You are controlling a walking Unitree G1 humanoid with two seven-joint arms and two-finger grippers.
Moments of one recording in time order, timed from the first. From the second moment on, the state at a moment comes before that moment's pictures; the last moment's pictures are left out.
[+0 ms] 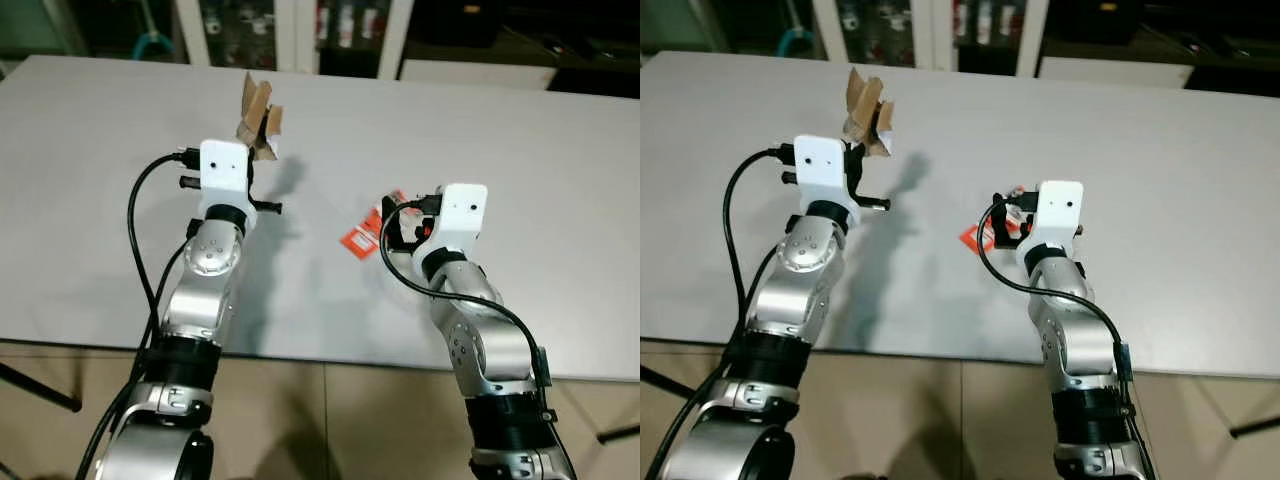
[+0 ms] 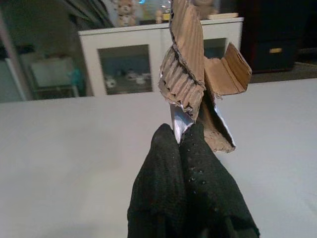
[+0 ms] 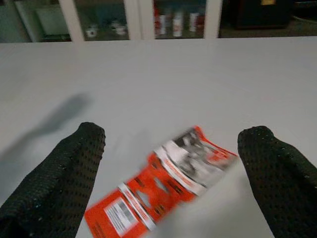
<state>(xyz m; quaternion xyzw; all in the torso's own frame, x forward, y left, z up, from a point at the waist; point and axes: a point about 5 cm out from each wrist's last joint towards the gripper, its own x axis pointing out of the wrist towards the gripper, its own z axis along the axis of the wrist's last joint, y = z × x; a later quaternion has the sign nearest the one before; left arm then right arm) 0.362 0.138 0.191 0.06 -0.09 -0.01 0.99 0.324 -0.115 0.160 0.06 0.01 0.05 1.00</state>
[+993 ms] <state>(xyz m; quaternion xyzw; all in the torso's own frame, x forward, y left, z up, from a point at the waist) 0.363 0.130 0.201 0.06 -0.11 -0.04 0.99 0.323 -0.106 0.157 0.07 0.02 0.06 1.00</state>
